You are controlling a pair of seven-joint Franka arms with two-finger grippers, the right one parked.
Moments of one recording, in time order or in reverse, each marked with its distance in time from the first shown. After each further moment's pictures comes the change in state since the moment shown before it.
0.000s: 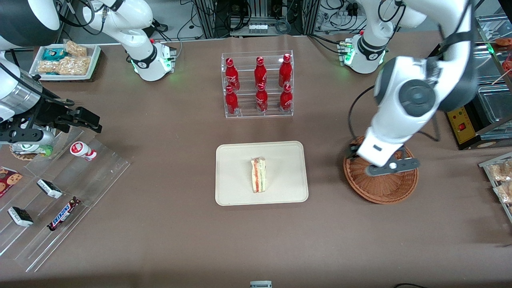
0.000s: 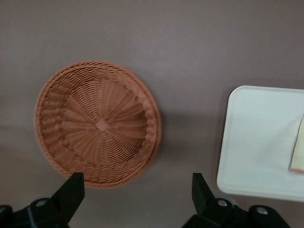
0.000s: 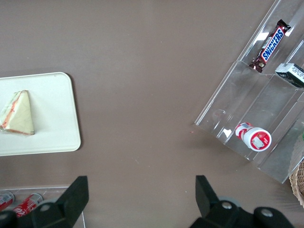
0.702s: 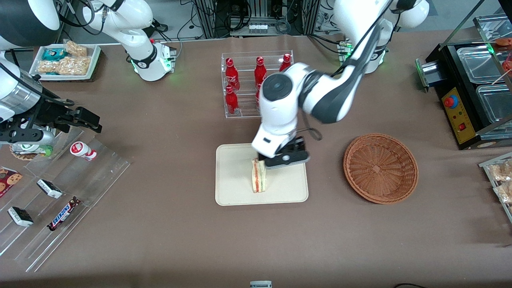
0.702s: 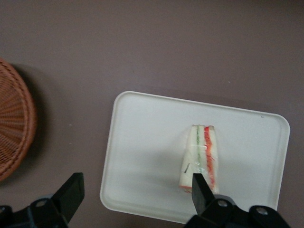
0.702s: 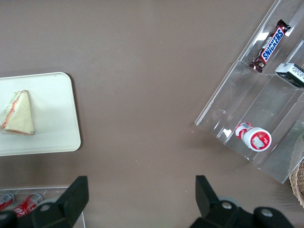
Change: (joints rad) arm -0.009 0.258 -0.384 0.263 0.160 0.133 -0.579
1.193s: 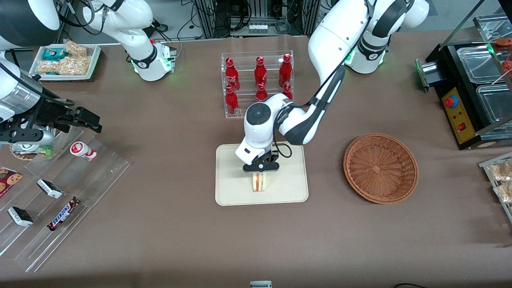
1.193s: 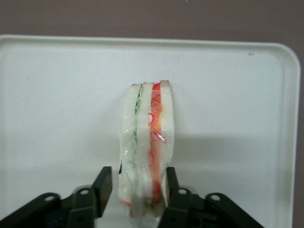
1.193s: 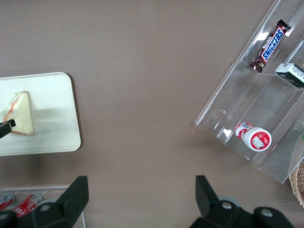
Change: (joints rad) arm -0.007 0.293 -0.139 0.004 0.012 0.332 0.000
